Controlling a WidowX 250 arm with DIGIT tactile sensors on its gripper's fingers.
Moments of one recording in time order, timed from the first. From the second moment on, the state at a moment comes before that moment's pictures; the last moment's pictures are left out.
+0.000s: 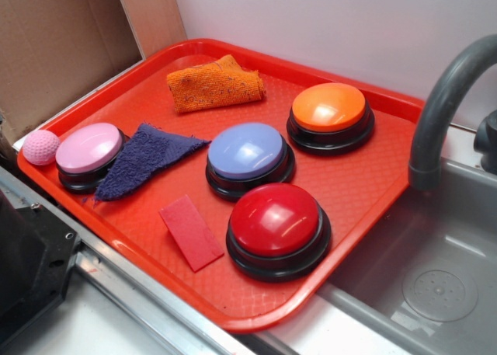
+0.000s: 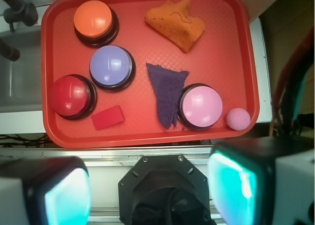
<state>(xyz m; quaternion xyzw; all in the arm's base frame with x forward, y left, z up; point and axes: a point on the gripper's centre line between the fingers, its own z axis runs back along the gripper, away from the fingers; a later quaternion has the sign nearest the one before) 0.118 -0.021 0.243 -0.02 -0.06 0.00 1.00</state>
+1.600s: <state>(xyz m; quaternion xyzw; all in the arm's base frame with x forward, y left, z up) 0.270 -0.012 0.164 -0.02 -0.01 -0.38 0.93</state>
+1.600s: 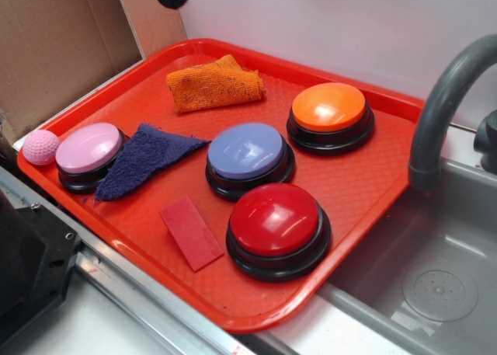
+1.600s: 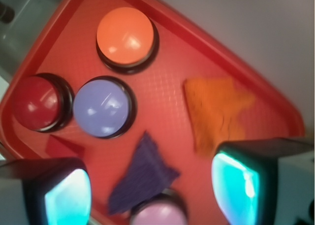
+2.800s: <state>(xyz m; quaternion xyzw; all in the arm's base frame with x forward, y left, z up) 0.304 0.035 0.080 -0.01 0.08 -0.36 0.93</state>
